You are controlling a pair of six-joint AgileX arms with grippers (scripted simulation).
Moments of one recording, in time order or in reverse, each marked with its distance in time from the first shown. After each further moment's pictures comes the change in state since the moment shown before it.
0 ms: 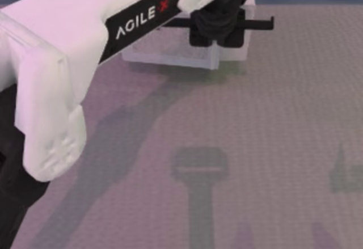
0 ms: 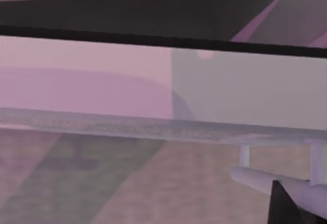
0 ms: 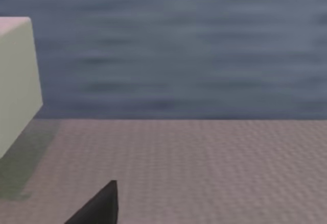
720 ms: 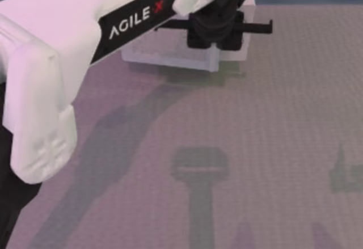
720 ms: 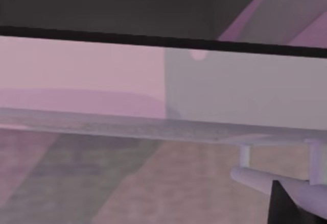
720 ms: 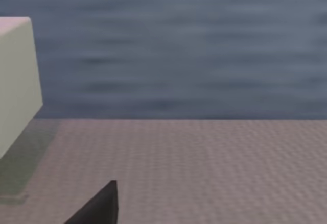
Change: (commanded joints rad) left arm 0.002 -0.045 -0.080 0.044 0.015 0.033; right arm 0.000 0.000 0.000 0.000 0.000 0.000
